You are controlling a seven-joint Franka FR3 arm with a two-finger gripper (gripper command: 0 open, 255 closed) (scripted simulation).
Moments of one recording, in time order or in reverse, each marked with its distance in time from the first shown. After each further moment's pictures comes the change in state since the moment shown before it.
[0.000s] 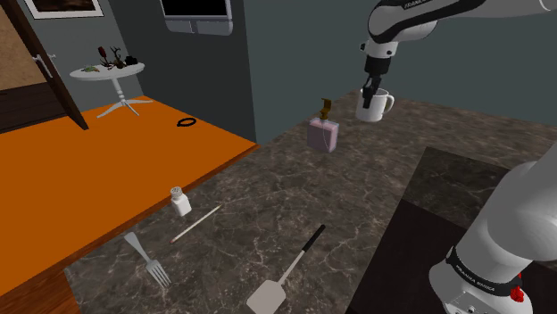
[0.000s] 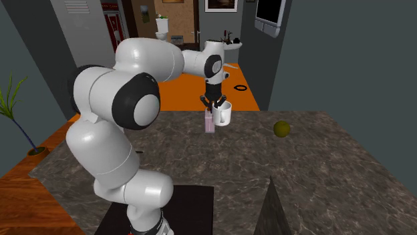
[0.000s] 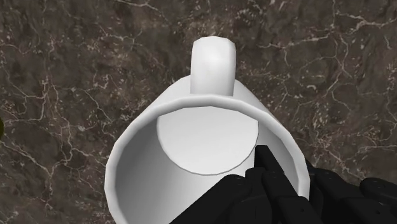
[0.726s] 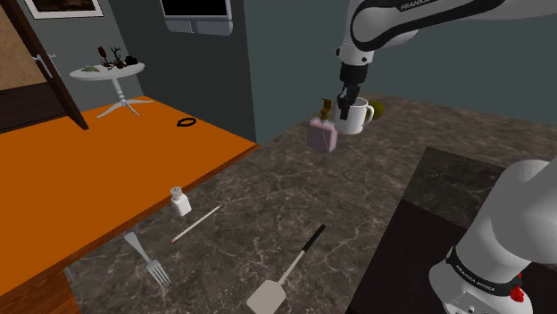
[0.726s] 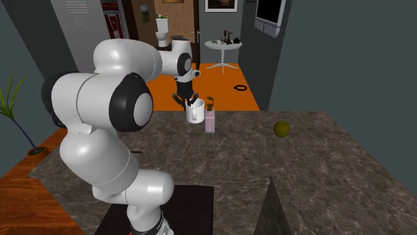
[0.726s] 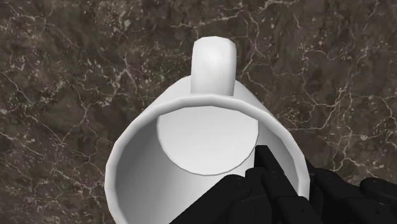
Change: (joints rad) arm 0.097 -0.106 0.182 -0.115 0.009 0.006 0.278
